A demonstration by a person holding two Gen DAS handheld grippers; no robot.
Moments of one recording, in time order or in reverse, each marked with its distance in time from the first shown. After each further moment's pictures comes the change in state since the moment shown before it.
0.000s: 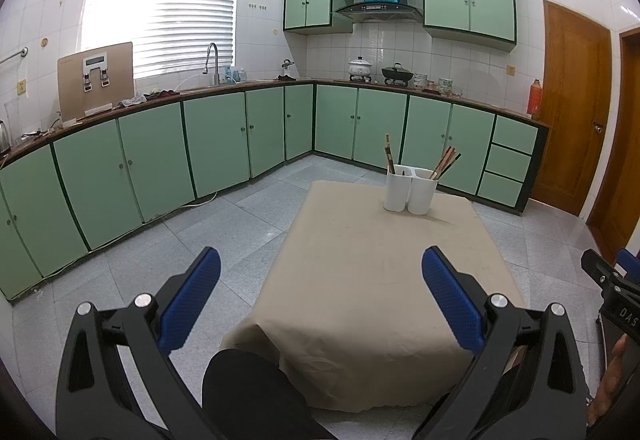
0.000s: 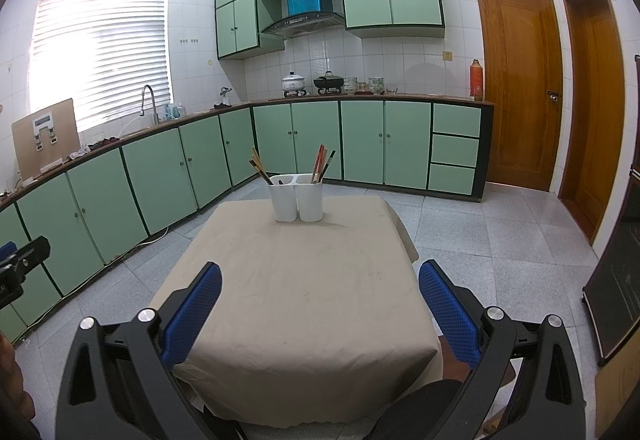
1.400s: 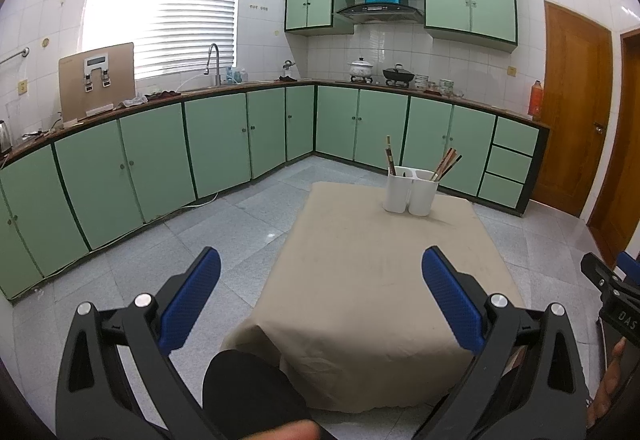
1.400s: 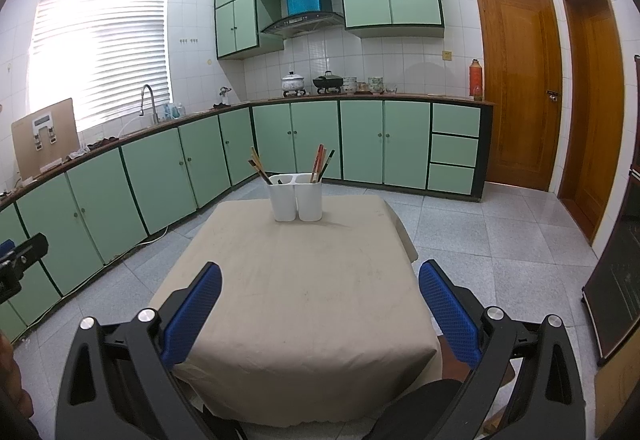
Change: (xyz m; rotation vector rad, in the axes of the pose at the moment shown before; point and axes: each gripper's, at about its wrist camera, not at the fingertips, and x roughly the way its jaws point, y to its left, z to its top) left arm -0.002 -0.005 0.004 -0.002 0.000 0.002; right arm -0.004 -0.004 -0.001 0.002 0.001 0.001
